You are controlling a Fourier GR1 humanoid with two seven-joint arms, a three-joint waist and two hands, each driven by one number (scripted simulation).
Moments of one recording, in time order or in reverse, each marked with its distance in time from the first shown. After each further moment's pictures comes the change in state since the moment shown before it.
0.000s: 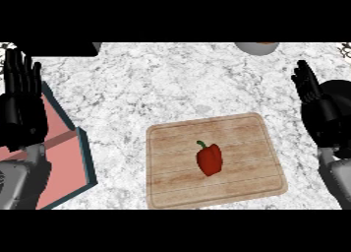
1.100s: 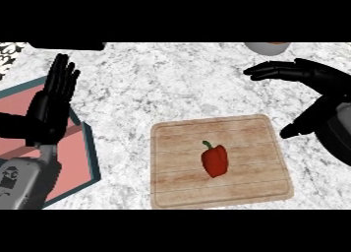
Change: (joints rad) left arm -0.018 0.023 -0.094 0.051 0.056 -0.194 0.122; right arm -0.424 -0.222 0.210 0.280 0.299 0.684 -0.676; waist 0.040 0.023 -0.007
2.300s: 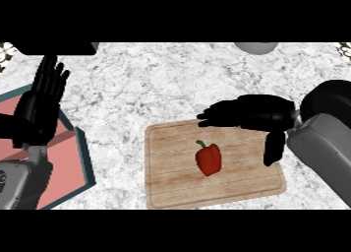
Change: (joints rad) left arm 0.020 -0.012 0.076 -0.034 -0.031 -0.035 0.060; right arm 0.022 0.128 0.187 -0.194 0.439 0.132 0.250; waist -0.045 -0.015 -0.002
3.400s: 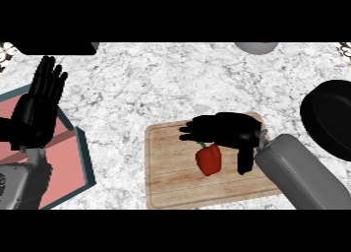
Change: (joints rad) left arm 0.016 -0.049 0.062 -0.010 -0.053 -0.064 0.004; right arm 0.131 0.247 -0.070 0.054 0.350 -0.060 -0.017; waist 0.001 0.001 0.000
